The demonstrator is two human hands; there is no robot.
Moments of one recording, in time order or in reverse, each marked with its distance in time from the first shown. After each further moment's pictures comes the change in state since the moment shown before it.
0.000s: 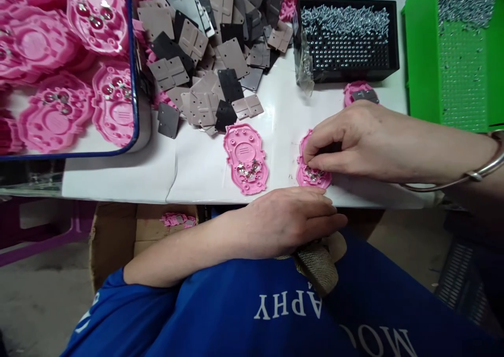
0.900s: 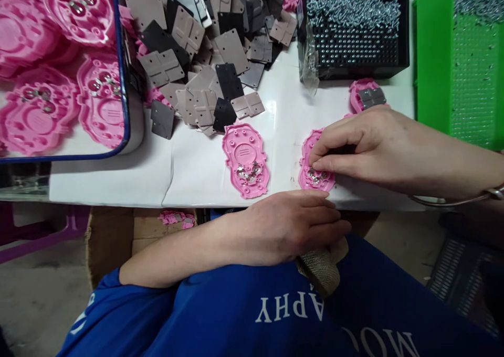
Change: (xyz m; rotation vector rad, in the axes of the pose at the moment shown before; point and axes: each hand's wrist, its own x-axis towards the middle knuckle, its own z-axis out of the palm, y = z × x) left_hand -0.001 -0.002 -0.009 0.016 0.004 0.124; right_hand -0.007 0.015 0.013 0.083 0.175 -0.124
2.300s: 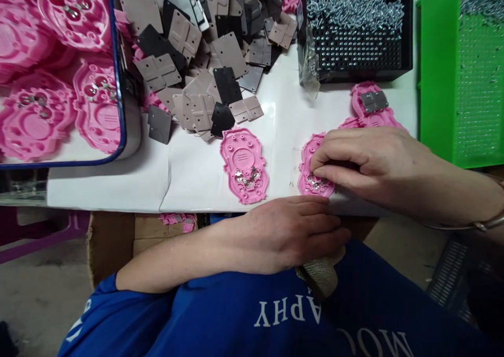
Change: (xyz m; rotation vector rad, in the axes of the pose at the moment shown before) left_hand 0.000 0.001 -0.002 0.035 -0.016 0.011; right_hand -0.012 0.006 0.012 -0.179 0.109 -0.149
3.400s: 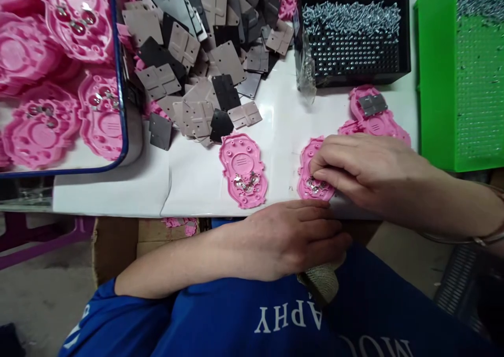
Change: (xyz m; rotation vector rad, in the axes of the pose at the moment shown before) left_hand 0.003 0.001 0.001 0.020 0.032 -0.004; right_hand -0.007 -0.001 0.011 -0.099 0.046 0.017
